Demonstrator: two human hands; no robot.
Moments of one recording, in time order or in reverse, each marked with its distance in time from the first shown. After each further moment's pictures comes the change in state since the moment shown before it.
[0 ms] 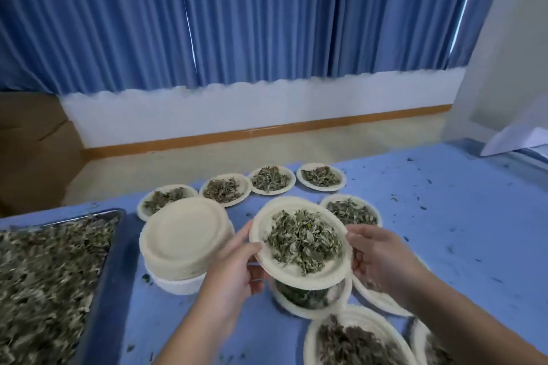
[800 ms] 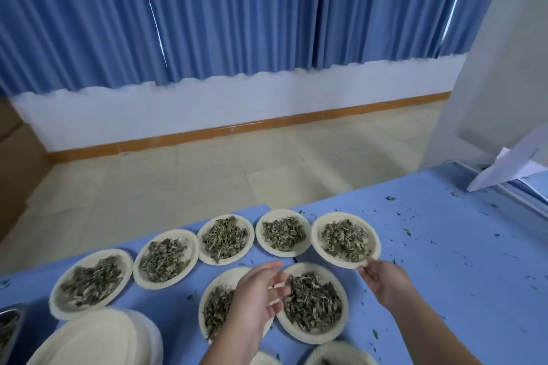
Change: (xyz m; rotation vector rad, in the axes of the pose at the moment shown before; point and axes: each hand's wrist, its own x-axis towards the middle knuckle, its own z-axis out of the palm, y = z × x) left_hand 0.169 0.064 0.176 -0.048 0.073 -0.360; right_hand 0.229 -0.040 -0.166 0.517 0.540 0.405
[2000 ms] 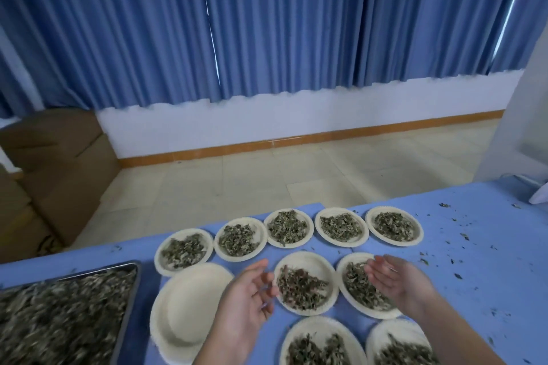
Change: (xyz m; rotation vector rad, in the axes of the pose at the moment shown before) left_hand -0.080 0.014 -0.127 -0.308 0.073 0.091; right_hand -0.104 0.051 0.043 0.008 -0.364 0.080
